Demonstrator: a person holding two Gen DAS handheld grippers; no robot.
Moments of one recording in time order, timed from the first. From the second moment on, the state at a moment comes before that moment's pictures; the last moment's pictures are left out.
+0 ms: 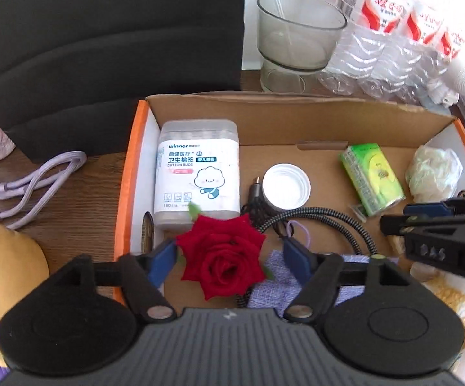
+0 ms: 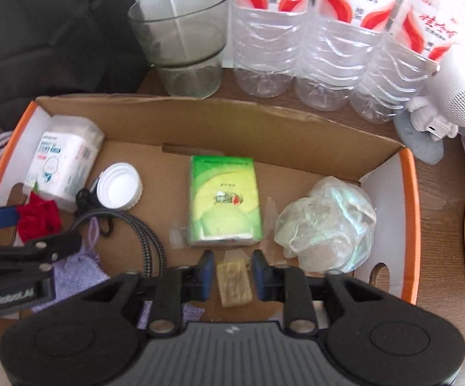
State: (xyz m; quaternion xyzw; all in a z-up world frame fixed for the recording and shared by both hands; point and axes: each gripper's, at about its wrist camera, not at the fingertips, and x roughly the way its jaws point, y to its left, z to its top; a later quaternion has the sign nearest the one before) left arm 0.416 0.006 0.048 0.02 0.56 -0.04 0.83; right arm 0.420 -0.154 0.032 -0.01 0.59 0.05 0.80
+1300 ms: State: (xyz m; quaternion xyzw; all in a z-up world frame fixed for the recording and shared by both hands) left arm 0.194 0.005 0.117 -0.02 0.25 0.01 0.97; right arm 0.167 -0.171 0.122 0.02 0.22 0.00 0.98
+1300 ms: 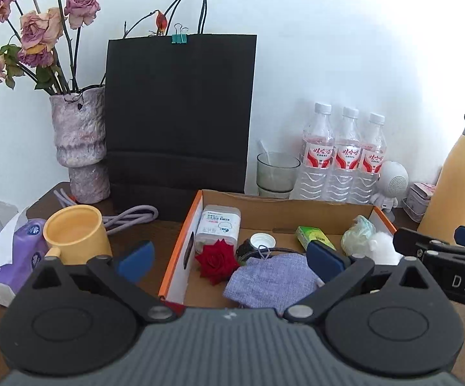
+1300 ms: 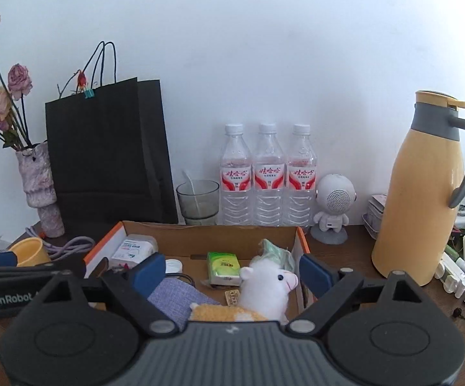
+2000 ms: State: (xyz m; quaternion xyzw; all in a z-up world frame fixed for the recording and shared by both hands) left arm -0.046 0.051 0.030 0.04 0.26 0.00 0.96; right arm -0.069 -0.168 0.030 0.03 0.23 0.06 0.97
